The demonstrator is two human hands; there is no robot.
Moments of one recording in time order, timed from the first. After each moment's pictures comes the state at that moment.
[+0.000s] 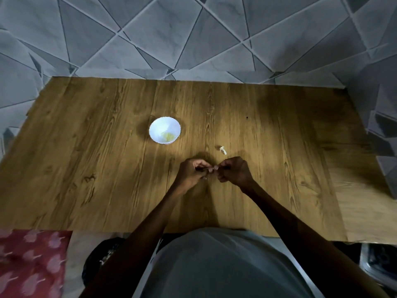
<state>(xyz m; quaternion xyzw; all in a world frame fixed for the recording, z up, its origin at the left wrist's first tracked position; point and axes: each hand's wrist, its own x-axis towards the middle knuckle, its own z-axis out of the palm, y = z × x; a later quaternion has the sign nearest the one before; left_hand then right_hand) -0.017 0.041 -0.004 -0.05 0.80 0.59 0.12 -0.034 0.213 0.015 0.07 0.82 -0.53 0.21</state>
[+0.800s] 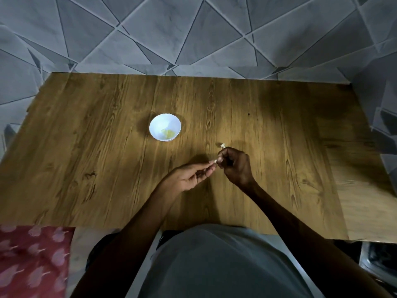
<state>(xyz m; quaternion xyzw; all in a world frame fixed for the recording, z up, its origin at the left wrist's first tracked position) -0.021 0.043 0.033 -0.32 0.39 0.80 0.33 -0.034 0.214 0.014 -0.11 0.86 -0.50 0.00</state>
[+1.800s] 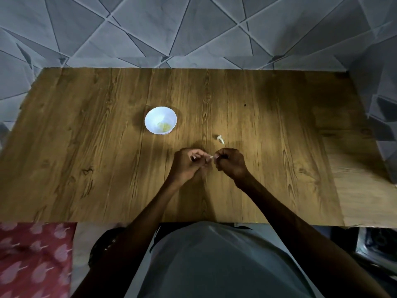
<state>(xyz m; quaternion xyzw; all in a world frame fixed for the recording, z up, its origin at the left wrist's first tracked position) -0.007 0.042 0.015 -0.04 0.78 0.62 0.11 -0.021 0.206 0.013 0.06 0.83 -0.54 0.13</state>
